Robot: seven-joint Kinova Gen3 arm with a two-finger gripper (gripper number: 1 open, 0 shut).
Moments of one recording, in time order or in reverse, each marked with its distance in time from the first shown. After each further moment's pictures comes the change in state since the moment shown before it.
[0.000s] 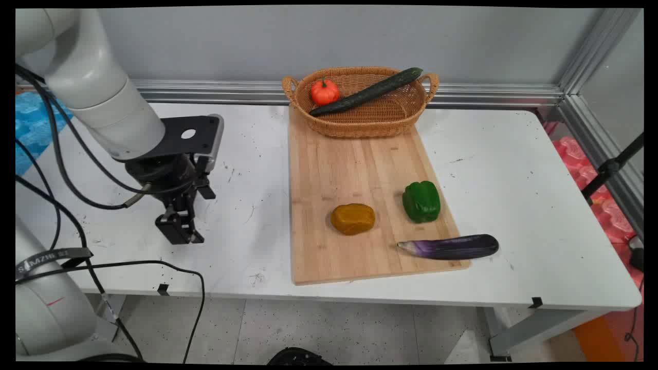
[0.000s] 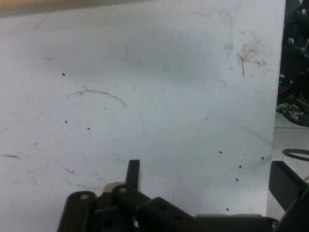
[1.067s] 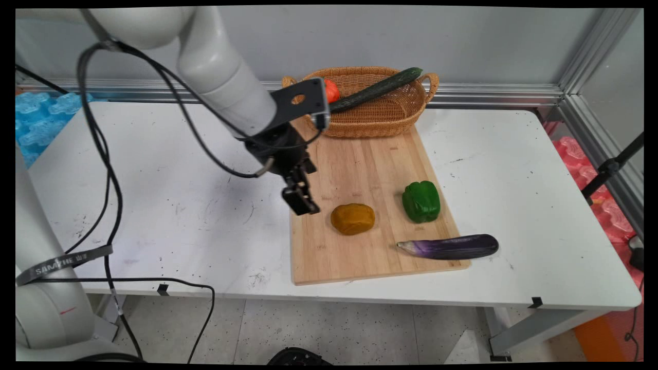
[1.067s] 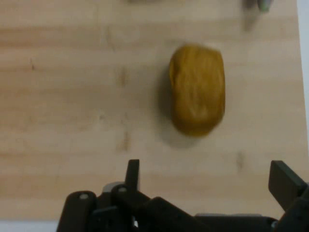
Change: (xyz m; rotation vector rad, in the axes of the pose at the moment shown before) arm 0.129 -0.038 0.017 0.046 0.268 -0.078
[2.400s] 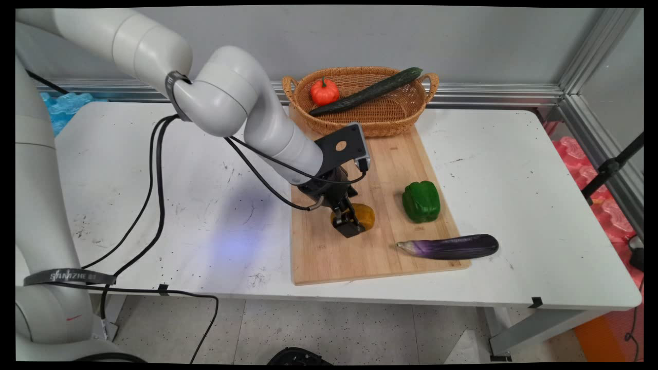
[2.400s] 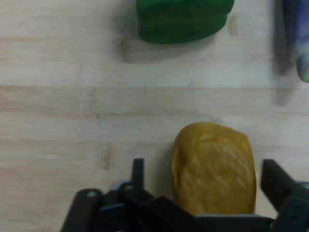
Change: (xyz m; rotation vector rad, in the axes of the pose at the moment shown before) arm 0.012 0.010 0.112 0.026 0.126 -0.038
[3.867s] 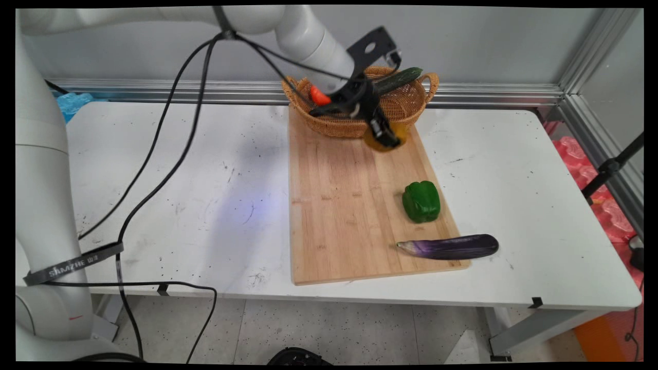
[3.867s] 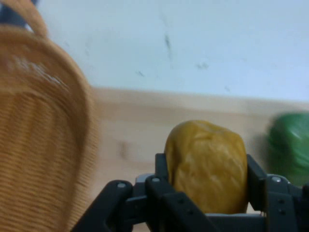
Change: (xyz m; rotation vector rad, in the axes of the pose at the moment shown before) arm 0.091 -0.125 -0.035 0.044 0.142 -0.065
